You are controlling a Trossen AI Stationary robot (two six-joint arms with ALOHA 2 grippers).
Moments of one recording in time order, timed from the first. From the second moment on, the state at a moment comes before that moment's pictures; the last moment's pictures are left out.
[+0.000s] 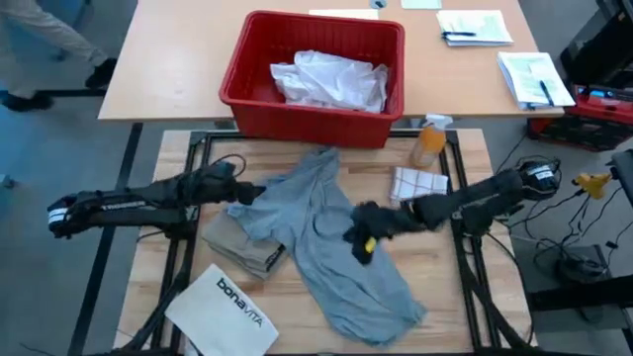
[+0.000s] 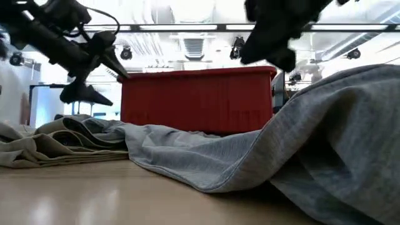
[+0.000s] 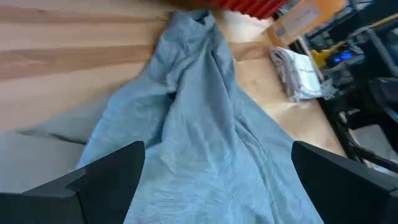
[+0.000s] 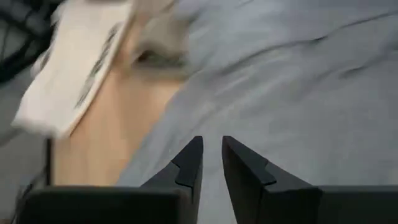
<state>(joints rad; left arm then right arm) 0.26 0.66 0.36 -0.21 -0.15 -0.92 0.13 1.40 0.93 -0.21 0.10 0.63</state>
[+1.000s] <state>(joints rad) 0.20 0.91 0.32 0.22 -0.05 -0.66 -0.33 1.85 1.27 -0.37 -0.10 0.02</state>
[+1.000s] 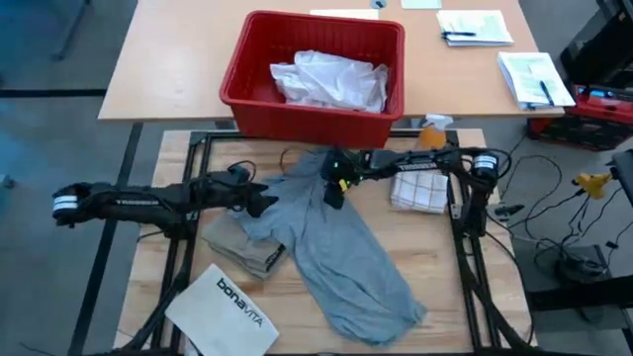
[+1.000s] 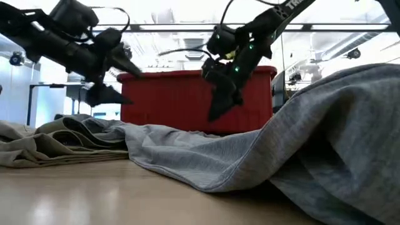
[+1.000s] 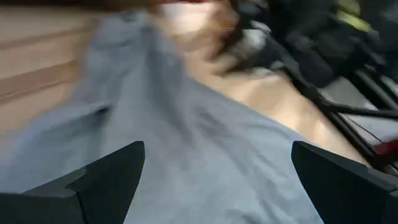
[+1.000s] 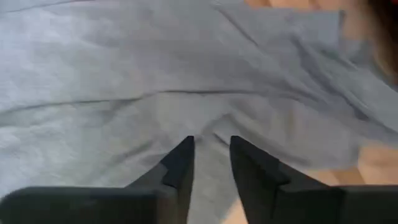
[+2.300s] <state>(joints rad) 0.04 1.42 0.43 0.58 -0.07 -0.72 0.45 1.44 0.50 -0.14 0.15 0.82</state>
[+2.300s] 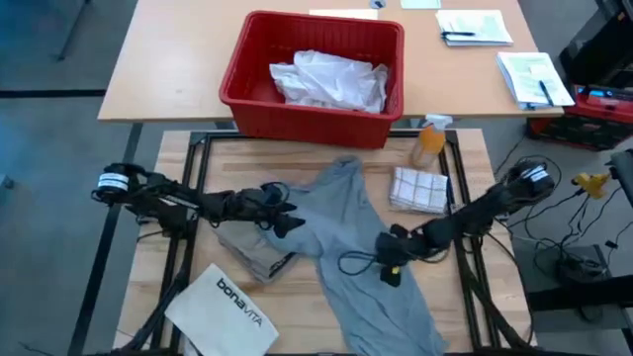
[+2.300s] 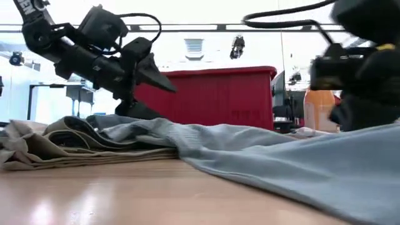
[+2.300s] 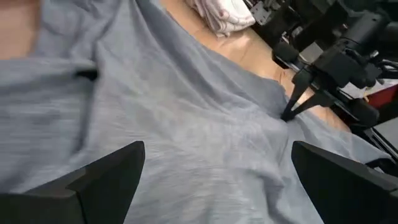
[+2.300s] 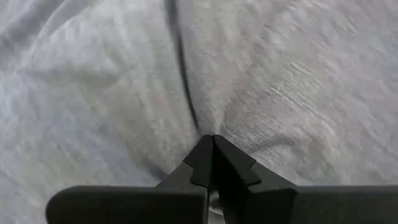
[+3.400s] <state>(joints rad) -0.04 0.92 0.35 -0.39 -0.16 -0.88 0.52 1.33 0.48 -0.41 0.32 1.13</state>
